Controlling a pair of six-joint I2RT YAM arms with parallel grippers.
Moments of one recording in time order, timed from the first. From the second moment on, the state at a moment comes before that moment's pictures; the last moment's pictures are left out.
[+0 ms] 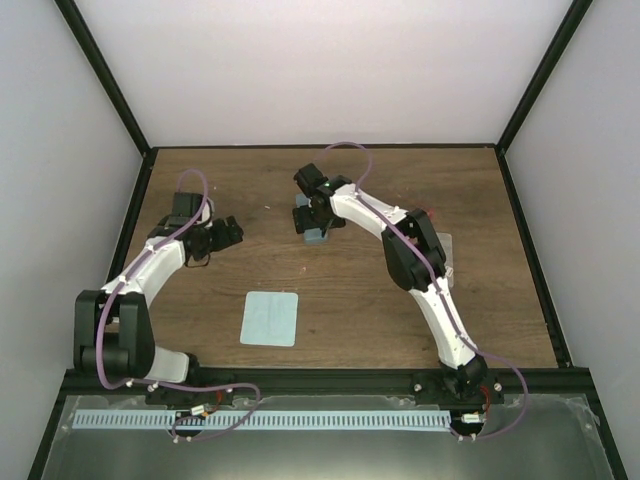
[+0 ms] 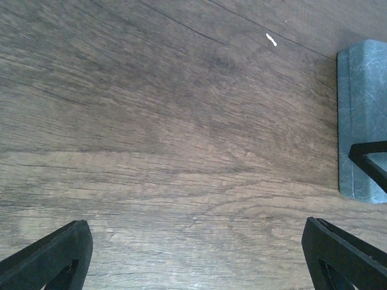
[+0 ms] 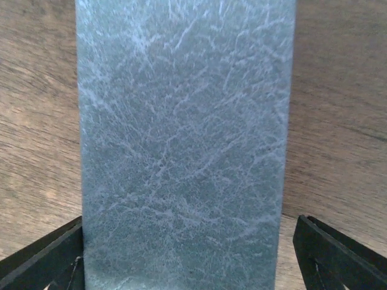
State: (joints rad) left arm -0.07 1.41 0.88 -0.44 0.20 -0.44; right arm 0.66 2.36 2.00 -0.83 0.05 0.40
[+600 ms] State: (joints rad) left arm -0.07 1.39 0.84 -0.42 0.23 -0.43; right arm 0.66 2.36 2.02 -0.85 0.04 0.41
